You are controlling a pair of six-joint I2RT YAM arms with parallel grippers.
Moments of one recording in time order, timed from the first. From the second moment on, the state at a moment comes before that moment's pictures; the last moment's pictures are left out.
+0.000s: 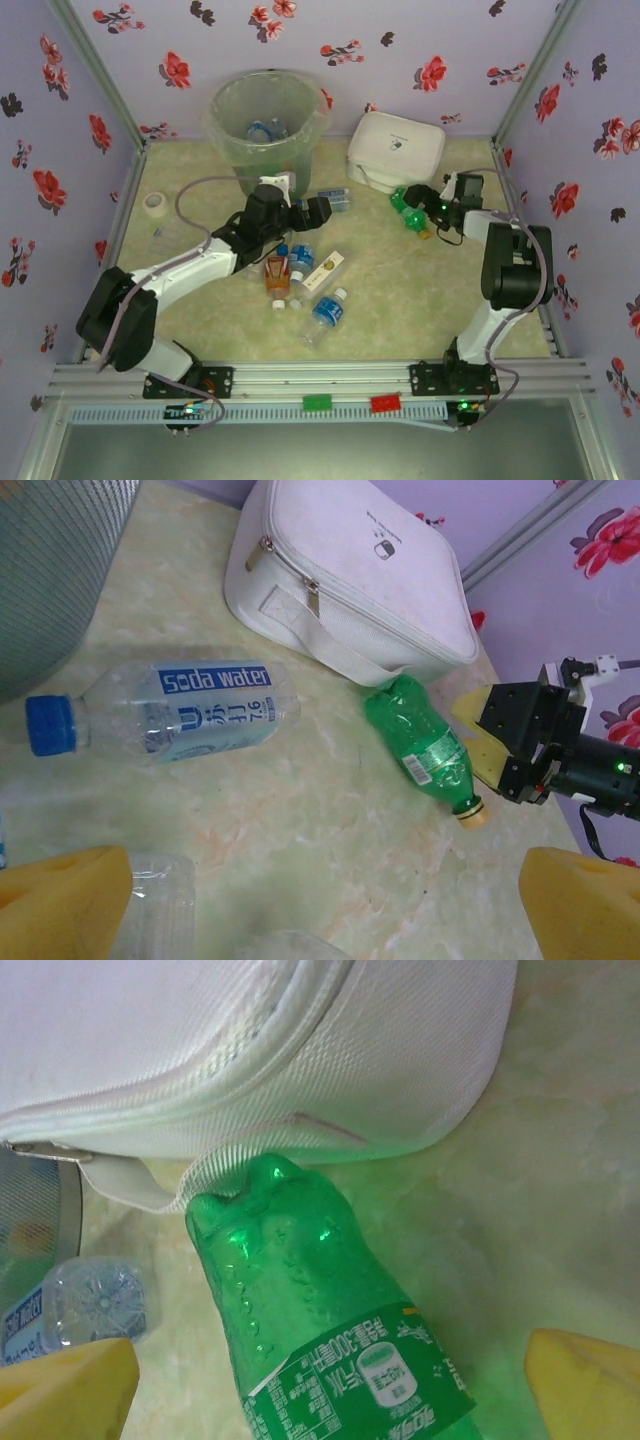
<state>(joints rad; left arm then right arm) -0.69 1.49 0.96 0.11 0.03 -0.68 -0.06 1.78 0.98 0.00 -0.48 0.49</state>
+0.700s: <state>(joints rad) -0.68 1.52 0.98 0.09 0.07 -0.73 0.13 1.83 1.09 -0.35 -0.22 0.34</state>
